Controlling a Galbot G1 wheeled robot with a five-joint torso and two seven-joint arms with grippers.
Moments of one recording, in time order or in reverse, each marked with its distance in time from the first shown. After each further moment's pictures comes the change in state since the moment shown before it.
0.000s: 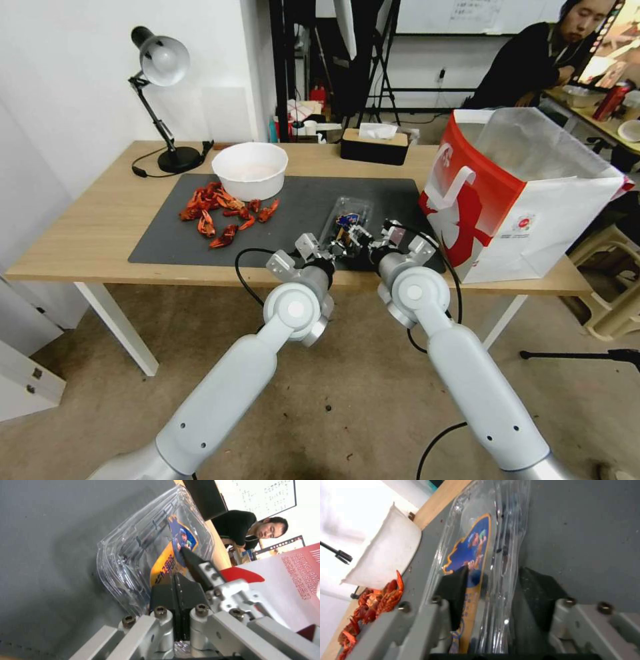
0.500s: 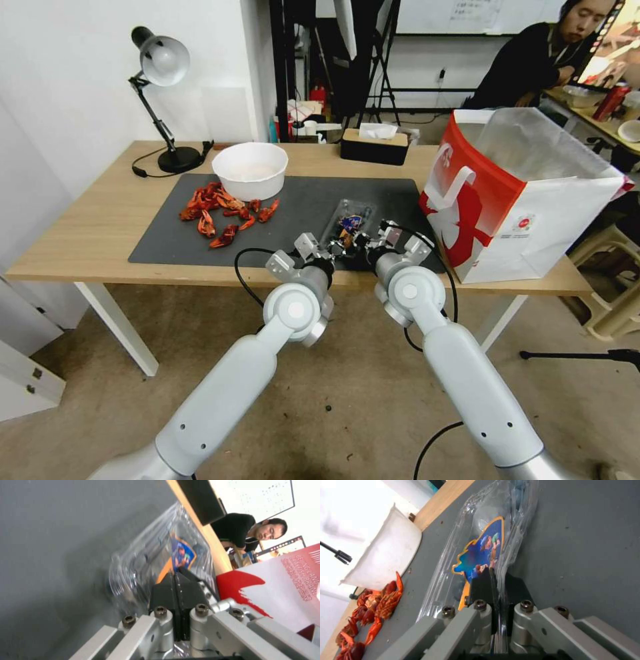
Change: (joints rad) left arm 0.002 0.004 0.006 -0.001 0.048 -0.010 0.009; right arm 0.002 0.000 0.000 -0.007 -0.018 0.001 -0.011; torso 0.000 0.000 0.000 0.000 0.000
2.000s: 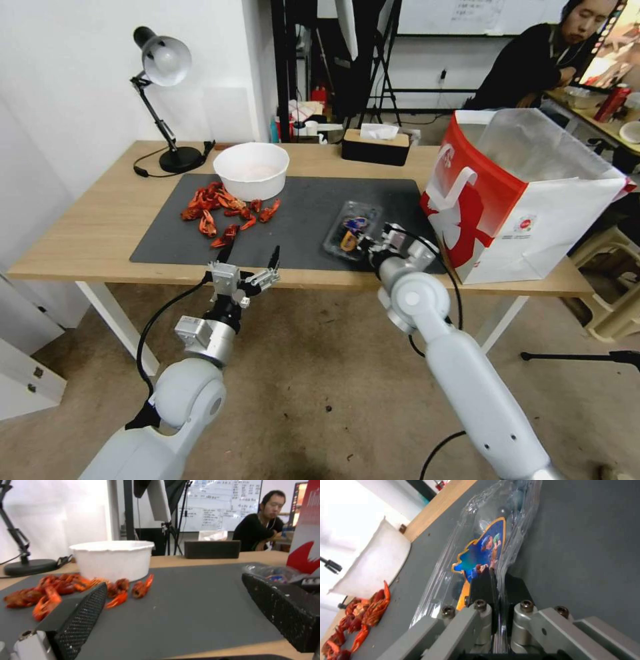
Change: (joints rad) left arm 0.559 0.252 -0.387 -0.232 1.030 -0.119 0.439; right arm -0.074 -0.011 0.059 0.054 -0.050 0.002 -0.009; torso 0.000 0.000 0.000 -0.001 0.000
